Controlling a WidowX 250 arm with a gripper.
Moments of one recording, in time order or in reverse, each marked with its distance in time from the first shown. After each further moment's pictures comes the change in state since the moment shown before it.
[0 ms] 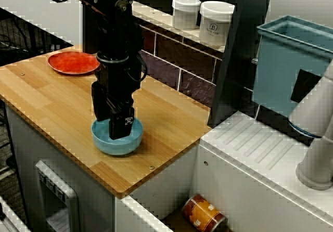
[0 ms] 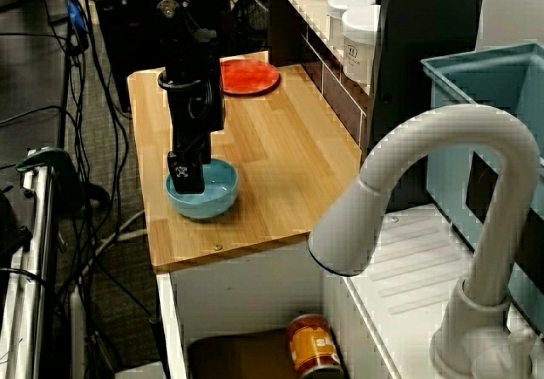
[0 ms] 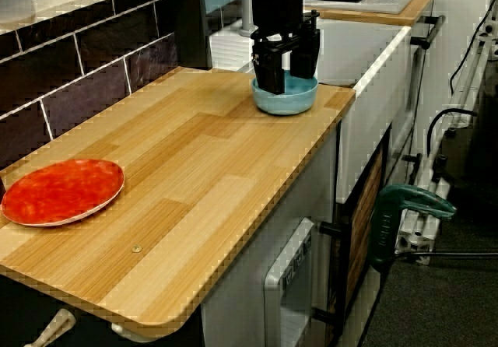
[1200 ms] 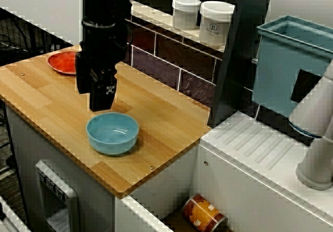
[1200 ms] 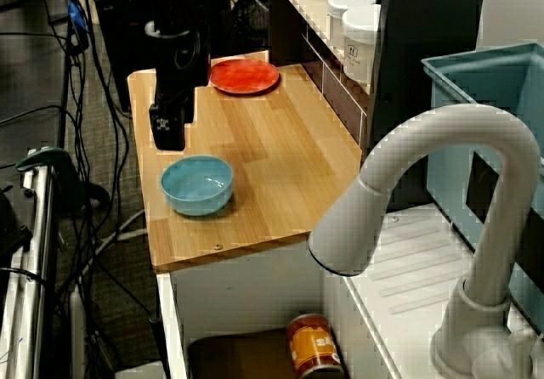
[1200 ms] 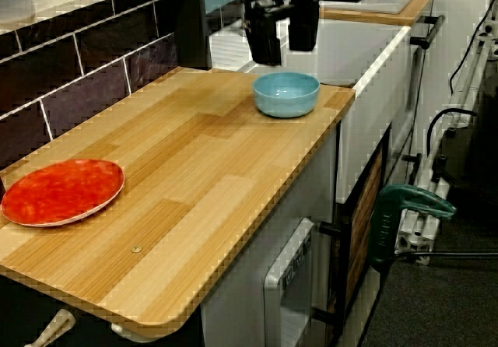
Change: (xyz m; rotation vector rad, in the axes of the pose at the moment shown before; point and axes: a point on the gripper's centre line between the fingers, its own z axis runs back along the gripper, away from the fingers) arm -0.016 0.024 0.034 0.014 0.058 -0.011
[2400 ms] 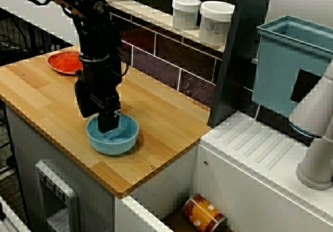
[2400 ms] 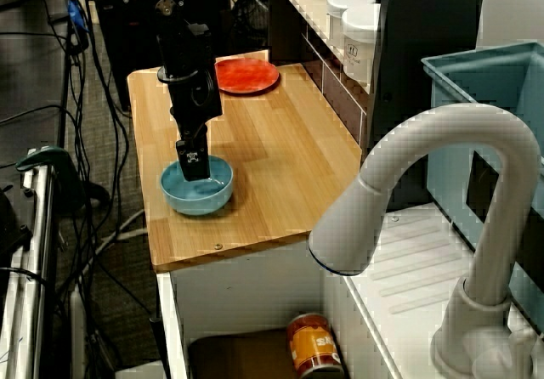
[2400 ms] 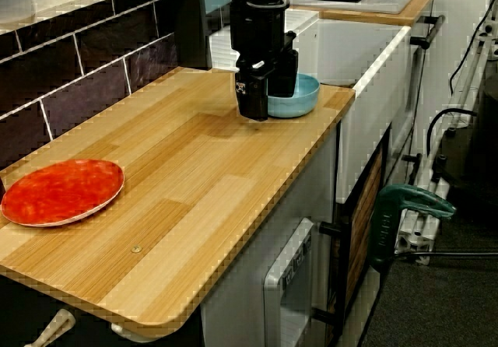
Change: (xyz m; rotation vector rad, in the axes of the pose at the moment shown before) arm 0.013 0.014 -0.046 -0.021 -0.114 0.190
